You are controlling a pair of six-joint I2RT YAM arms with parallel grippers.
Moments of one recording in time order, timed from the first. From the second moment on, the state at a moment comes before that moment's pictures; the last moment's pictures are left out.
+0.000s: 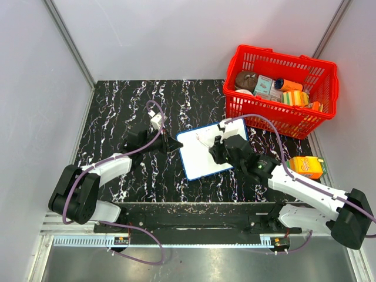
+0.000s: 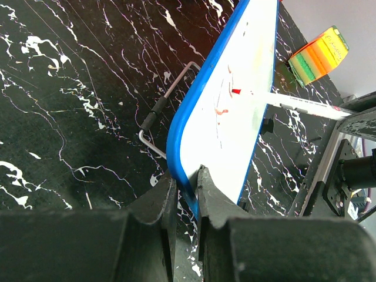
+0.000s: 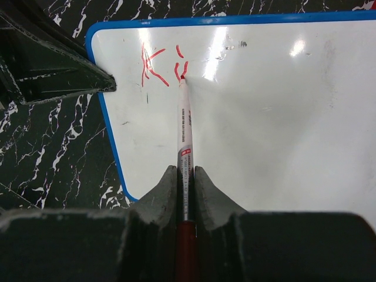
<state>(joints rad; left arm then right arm) -0.38 1.38 0.59 0.41 0.60 -0.37 0.87 1.09 0.77 -0.16 0.27 0.41</state>
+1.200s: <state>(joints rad) -0.38 1.38 0.59 0.41 0.60 -0.37 0.87 1.10 0.79 -0.16 0.30 0.41</state>
